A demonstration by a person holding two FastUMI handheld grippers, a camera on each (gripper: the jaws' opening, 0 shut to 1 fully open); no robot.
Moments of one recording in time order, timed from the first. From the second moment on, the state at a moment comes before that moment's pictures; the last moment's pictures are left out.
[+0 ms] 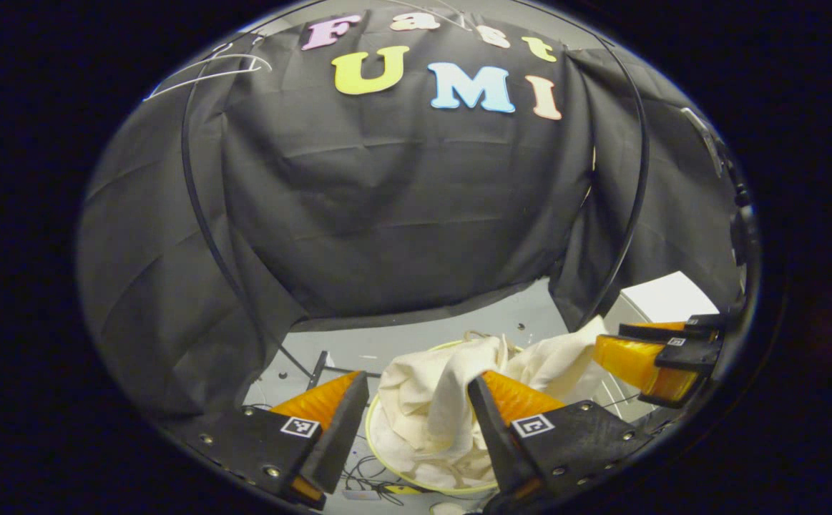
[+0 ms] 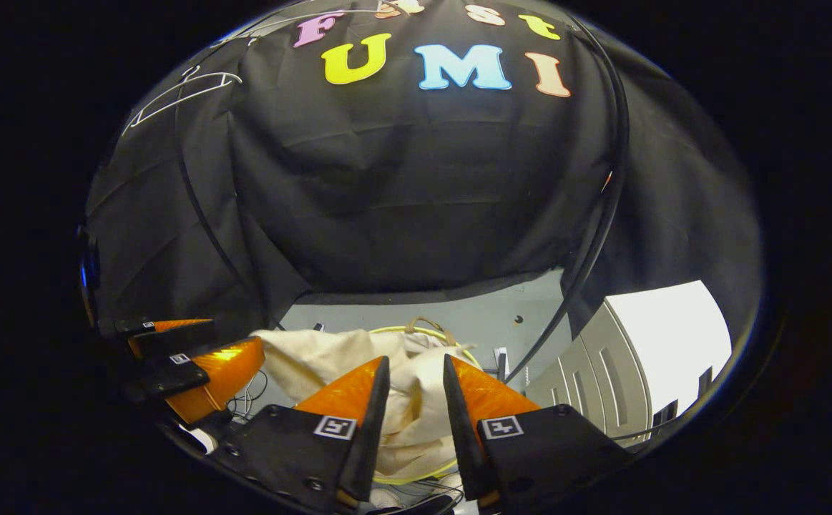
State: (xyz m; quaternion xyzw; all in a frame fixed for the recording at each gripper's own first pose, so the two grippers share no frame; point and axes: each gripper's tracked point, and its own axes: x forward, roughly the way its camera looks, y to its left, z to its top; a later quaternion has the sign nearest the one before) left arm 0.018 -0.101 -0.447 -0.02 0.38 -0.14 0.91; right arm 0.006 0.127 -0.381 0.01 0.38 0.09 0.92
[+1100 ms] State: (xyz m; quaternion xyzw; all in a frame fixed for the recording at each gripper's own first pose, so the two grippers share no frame) left arm 0.045 -0.045 -0.239 -0.03 0.23 -0.10 0.97; right arm 0.028 0.080 -0.181 0.00 0.22 0.08 0.97
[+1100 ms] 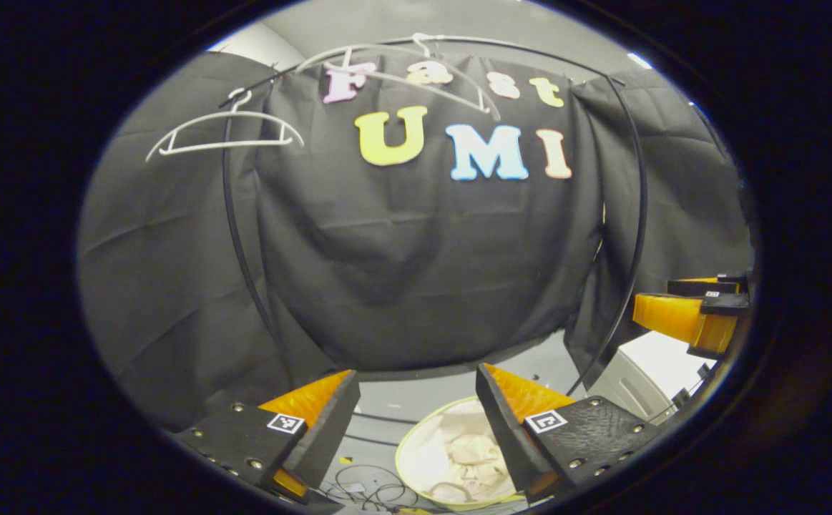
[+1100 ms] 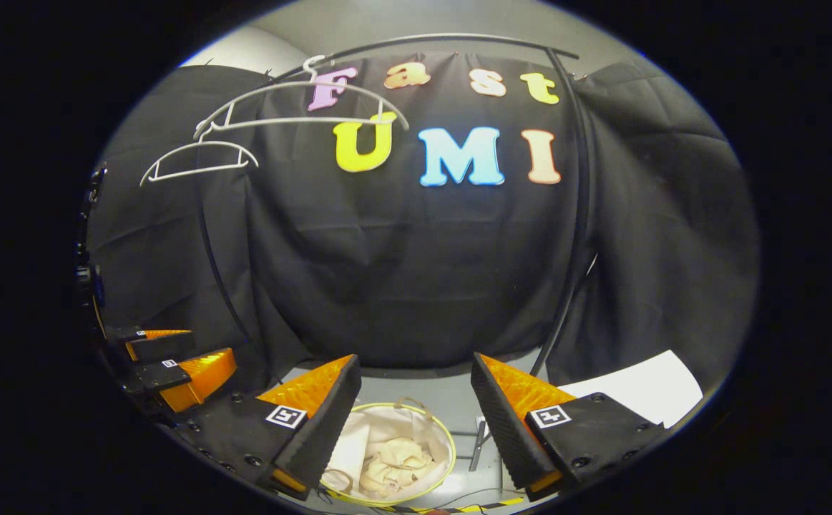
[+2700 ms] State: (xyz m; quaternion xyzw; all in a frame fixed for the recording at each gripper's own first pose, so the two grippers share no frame) left arm -0.067 0.064 0.037 0.00 0.03 -0.02 1.00; right arm -0.088 -0.073 0.027 -0.02 0.01 0.01 1.00
